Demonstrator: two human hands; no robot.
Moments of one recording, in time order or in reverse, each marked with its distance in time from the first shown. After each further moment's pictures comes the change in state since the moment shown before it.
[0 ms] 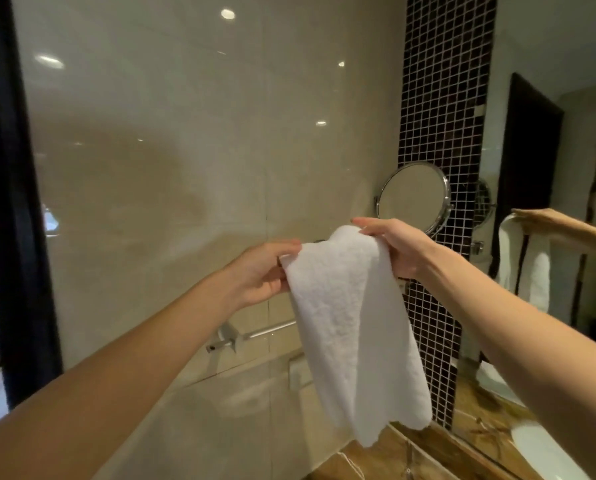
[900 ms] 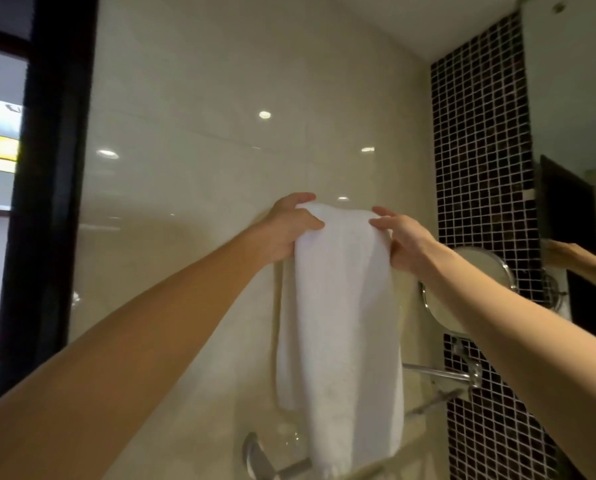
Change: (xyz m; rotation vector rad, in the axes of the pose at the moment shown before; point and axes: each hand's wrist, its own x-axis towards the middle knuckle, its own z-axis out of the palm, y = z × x) left_hand 0.073 0.176 -0.019 0.294 0.127 0.477; right_hand 0.106 -0.124 0.056 0.295 0.089 -0.357
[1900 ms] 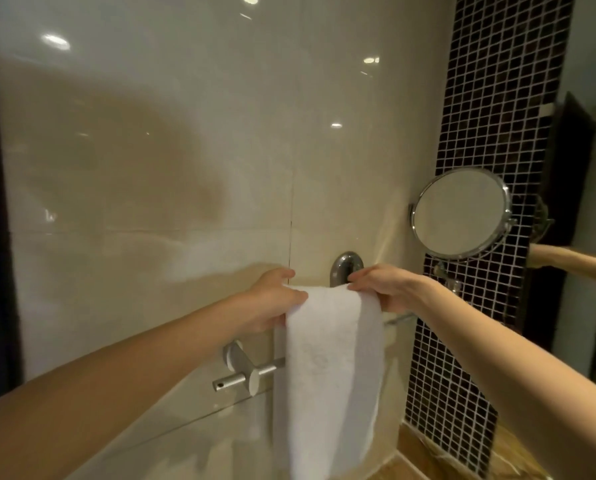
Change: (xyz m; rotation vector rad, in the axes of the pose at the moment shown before) left_hand -0.092 -0.199 0.005 0.185 -0.027 -0.488; right_hand -0.033 0.172 -0.087 -0.620 -0.110 0.575
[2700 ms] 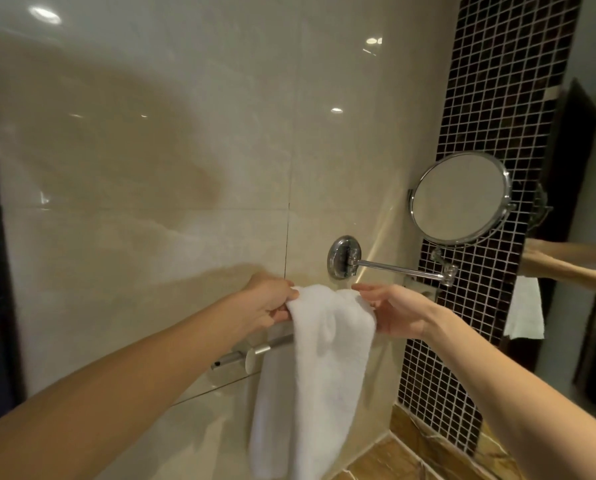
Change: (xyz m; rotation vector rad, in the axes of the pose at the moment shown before) left_hand -0.002 -0.016 0.014 -0.257 0.140 -0.200; right_hand -0.032 0.063 -0.006 0.387 -0.295 0.012
